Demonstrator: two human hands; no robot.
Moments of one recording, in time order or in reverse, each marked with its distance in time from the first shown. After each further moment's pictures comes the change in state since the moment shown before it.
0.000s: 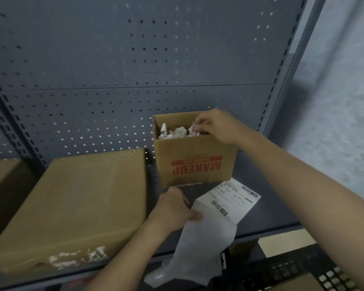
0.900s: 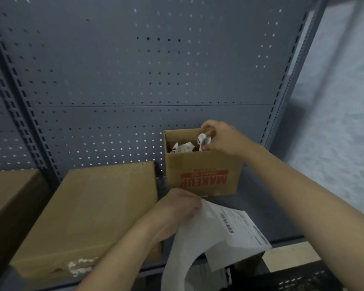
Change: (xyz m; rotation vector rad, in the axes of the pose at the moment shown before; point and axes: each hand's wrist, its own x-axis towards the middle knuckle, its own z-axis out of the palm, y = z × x) left_hand -0.026 0.013 -0.034 -0.561 -0.173 0.087; right_hand 0.001 -0.005 -0.003 0.060 0.065 0.050
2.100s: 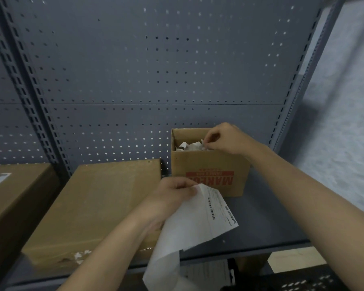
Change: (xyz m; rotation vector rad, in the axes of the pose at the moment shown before) left_hand -0.020 0.013 -0.017 -0.012 0.104 0.135; right_hand 0.003 -0.006 0.003 -0.052 -0.067 -0.037
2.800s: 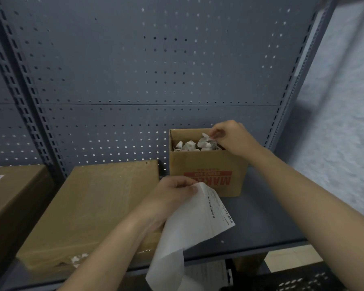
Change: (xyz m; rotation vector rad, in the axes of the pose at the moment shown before) left_hand 0.005 -0.001 -0.002 0.013 -0.035 0.013; right_hand -0.010 0.004 -0.004 -0.044 0.212 0.026
